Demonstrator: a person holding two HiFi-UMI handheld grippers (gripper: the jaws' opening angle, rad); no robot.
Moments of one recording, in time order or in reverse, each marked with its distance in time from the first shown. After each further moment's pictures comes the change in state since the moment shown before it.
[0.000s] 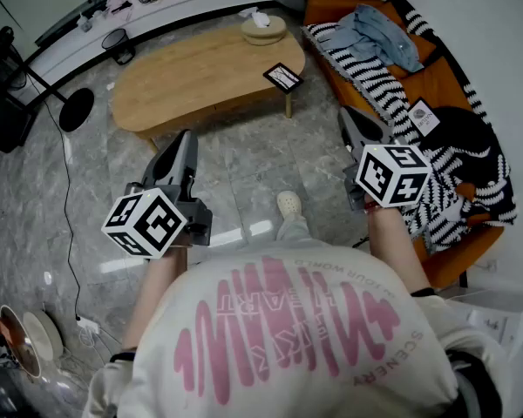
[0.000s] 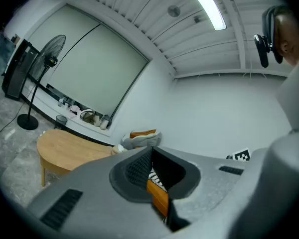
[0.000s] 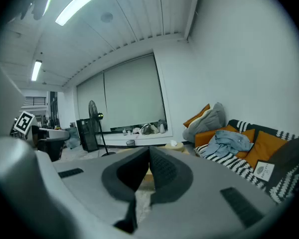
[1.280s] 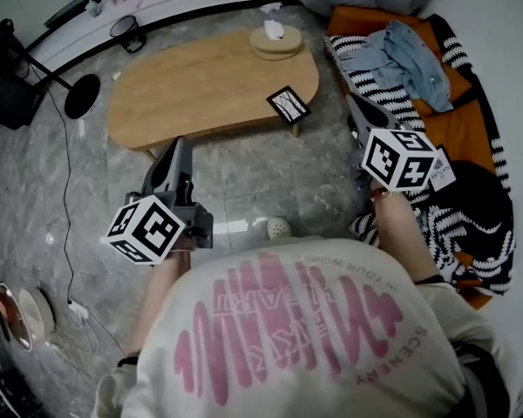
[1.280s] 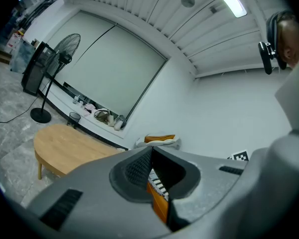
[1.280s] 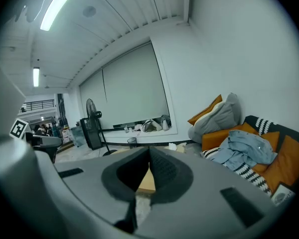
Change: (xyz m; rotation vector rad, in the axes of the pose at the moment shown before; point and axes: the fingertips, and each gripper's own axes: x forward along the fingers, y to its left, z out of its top) left arm 0.180 0.041 0.004 -0.096 -0.060 0.219; right arm 0.195 -0.152 0.056 0.008 0.080 0.127
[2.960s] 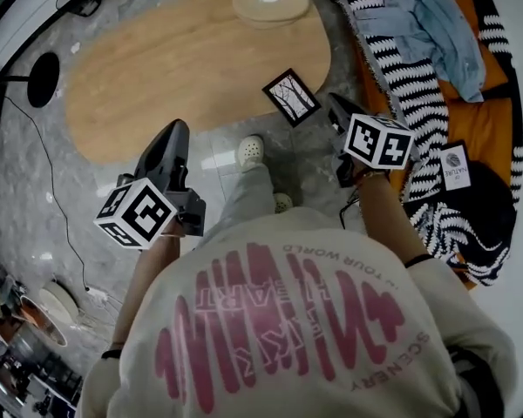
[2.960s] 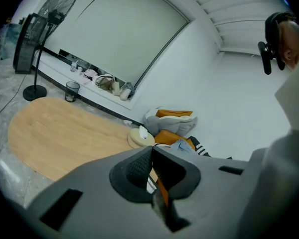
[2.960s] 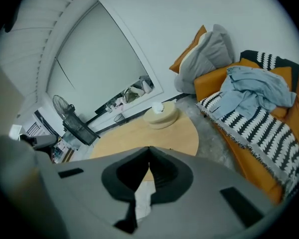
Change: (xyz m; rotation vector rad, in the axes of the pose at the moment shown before) left arm 0.243 0.132 -0.050 -0.099 0.385 0.062; right arm 0.240 -0.104 -0.145 0.377 0.420 -0.063
